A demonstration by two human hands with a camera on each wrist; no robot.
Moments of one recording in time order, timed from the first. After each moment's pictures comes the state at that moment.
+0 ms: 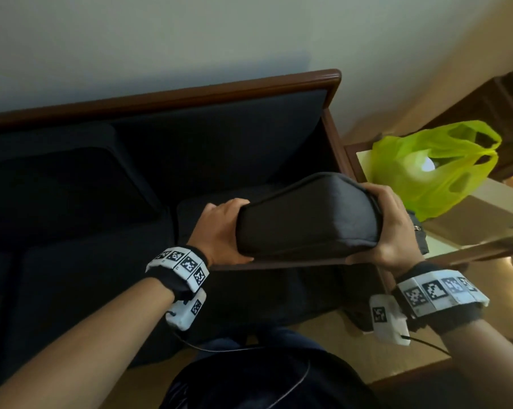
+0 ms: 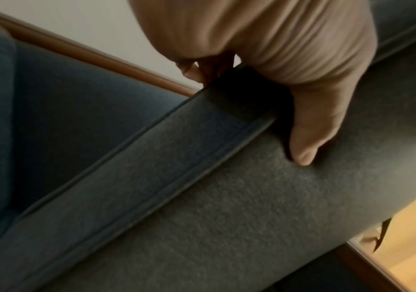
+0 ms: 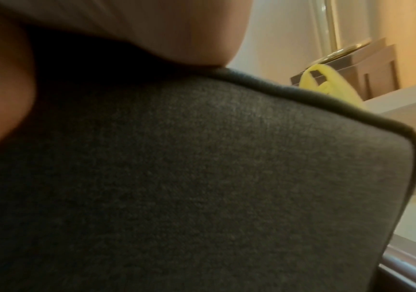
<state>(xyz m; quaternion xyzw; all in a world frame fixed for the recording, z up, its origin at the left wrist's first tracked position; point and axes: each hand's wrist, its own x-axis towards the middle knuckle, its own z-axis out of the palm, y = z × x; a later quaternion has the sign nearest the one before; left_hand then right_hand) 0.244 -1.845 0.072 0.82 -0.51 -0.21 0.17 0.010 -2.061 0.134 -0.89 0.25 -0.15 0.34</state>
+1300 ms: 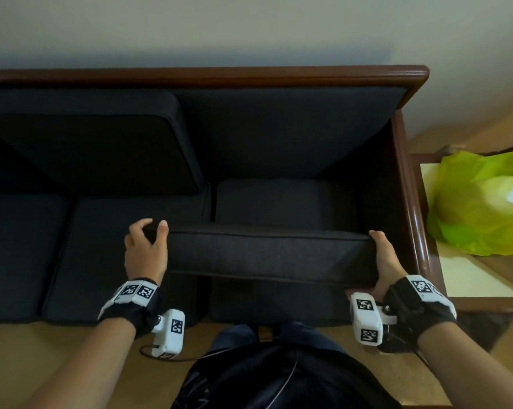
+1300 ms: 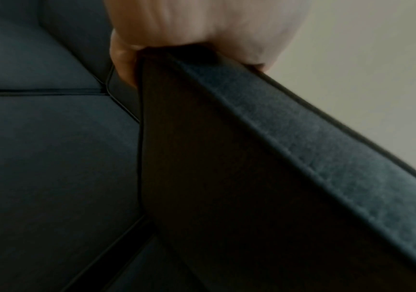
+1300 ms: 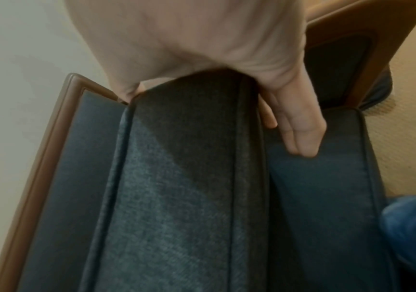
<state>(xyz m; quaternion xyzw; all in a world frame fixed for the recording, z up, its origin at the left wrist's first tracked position) 0.274 -1.673 0.032 0.92 0.14 -0.15 0.34 0.066 -2.020 0.029 -0.31 0.72 0.11 0.61</state>
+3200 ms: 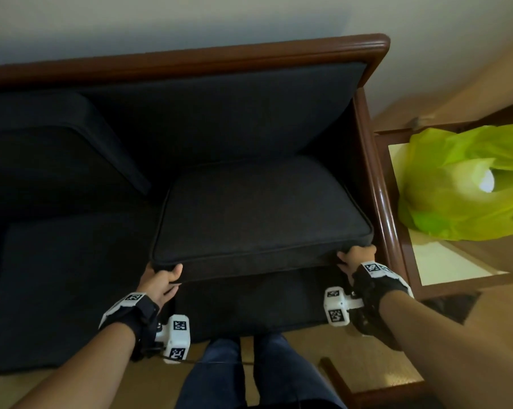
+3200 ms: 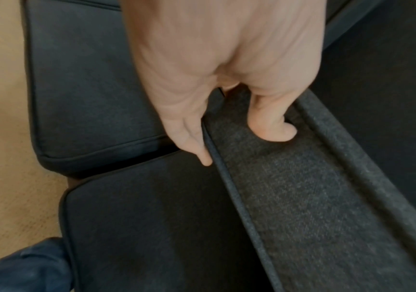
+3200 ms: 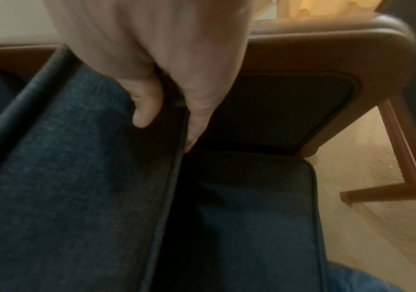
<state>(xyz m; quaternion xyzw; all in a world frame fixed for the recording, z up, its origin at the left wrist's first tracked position) 0.259 -1.754 -0.075 0.69 0.33 -0.41 0.50 0.067 -2.094 -0.067 -0.32 0.77 -0.02 0.55</state>
